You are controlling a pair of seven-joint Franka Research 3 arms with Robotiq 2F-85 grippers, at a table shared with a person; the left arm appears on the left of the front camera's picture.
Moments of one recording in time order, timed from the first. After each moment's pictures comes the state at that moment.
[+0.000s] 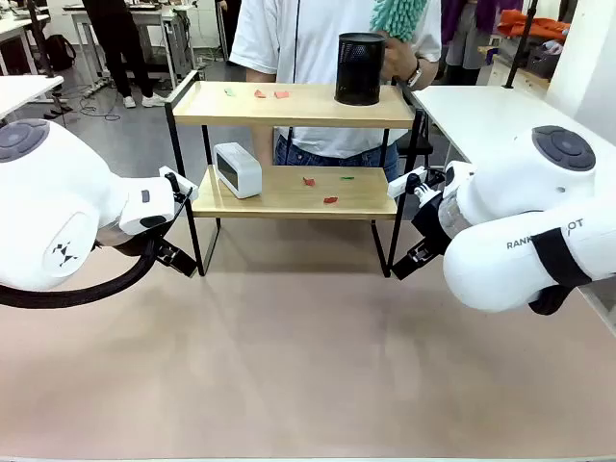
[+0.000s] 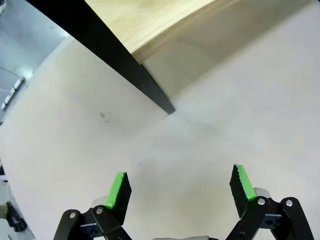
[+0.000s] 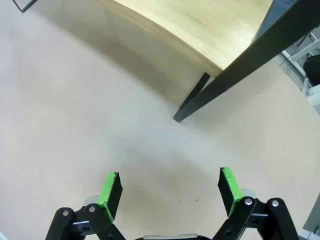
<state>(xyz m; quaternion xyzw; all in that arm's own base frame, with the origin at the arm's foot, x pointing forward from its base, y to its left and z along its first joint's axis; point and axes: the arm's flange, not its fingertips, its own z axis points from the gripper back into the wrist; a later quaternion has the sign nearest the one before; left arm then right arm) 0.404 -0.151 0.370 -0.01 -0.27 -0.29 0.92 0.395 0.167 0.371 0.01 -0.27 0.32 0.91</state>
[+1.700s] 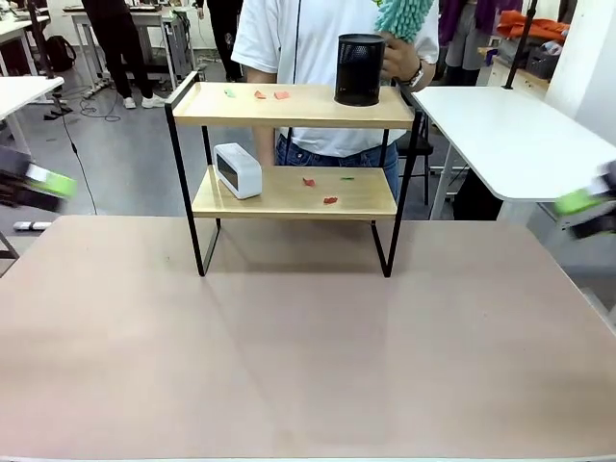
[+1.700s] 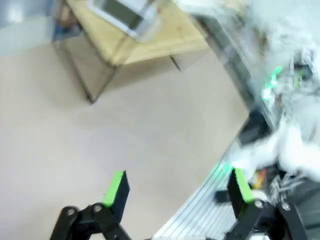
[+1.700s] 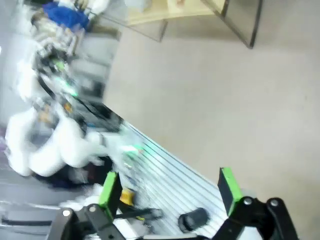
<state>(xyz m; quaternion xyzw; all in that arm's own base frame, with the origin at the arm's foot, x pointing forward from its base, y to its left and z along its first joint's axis) 0.321 0.071 0.511 -0.43 -0.27 -0.15 0.85 0.259 -0.066 0.535 0.45 -0.17 0.08 0.87</state>
